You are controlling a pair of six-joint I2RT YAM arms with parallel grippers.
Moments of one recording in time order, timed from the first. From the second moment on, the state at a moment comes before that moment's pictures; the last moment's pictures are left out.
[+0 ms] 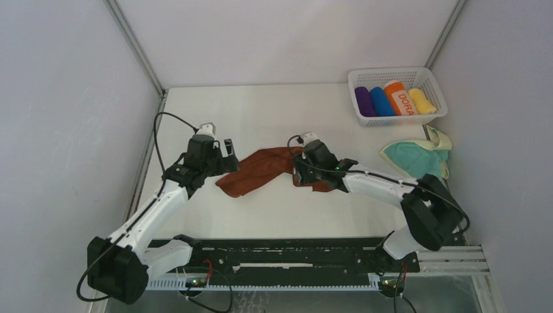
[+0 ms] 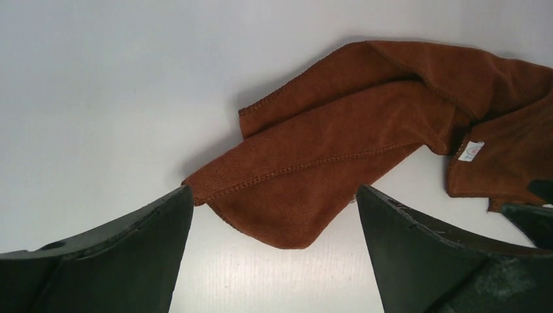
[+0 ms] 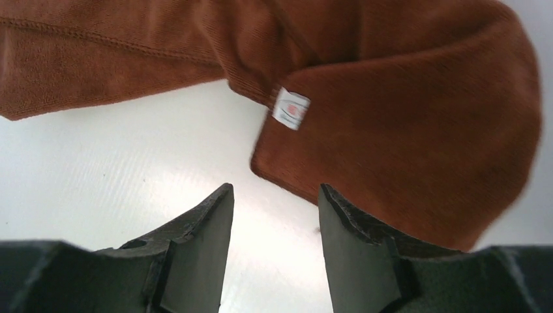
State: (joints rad) left arm -0.37 1.03 0.78 -0.44 -0.18 -0.44; right arm 0.72 1.46 0.83 -0.19 0.08 0.35
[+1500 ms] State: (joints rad) left arm -0.25 1.57 0.92 -0.40 0.07 -0.59; right arm 0.92 1.81 1.17 -0.50 0.37 0.27
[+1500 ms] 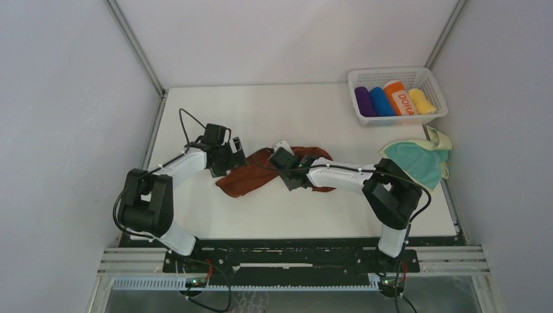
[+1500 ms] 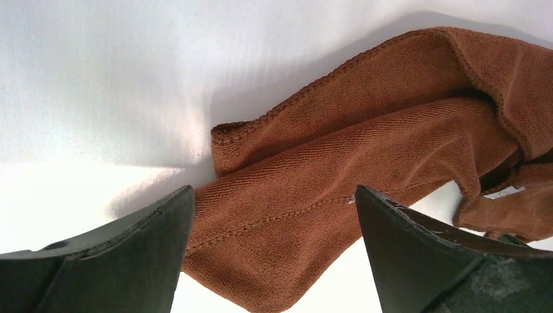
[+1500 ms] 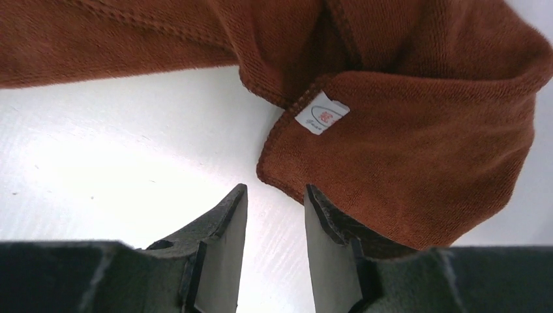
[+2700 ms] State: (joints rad) left arm -0.27 1.59 0.89 -0.40 0.06 -0.59; right arm 0.86 1.87 1.20 -0.53 0.33 0.22
